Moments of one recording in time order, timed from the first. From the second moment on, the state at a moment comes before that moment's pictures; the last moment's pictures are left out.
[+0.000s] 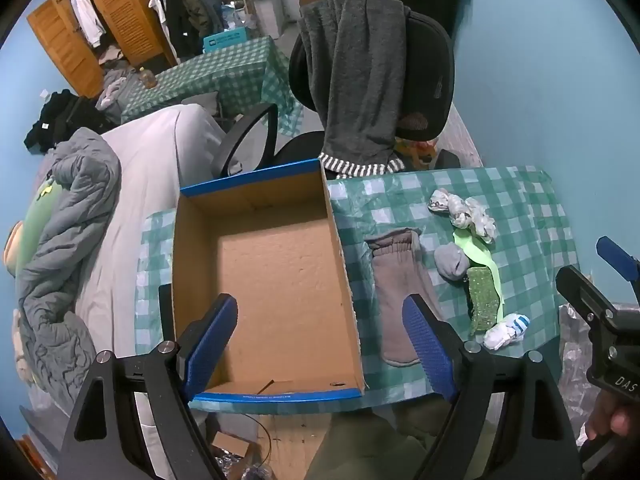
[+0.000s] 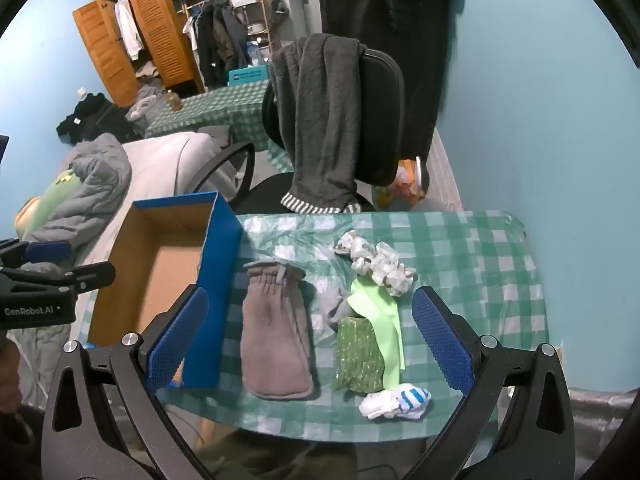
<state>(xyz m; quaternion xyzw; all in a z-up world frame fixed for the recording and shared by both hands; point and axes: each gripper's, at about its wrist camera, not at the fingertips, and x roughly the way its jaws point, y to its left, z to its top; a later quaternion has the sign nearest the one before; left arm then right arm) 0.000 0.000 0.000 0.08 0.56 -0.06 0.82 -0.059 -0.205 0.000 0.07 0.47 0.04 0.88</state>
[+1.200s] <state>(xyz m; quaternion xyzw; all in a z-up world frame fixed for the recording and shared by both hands) -0.006 -0.001 -0.002 0.08 0.57 -0.05 0.82 -0.064 -0.210 -0.002 0.07 0.47 0.03 0.88</state>
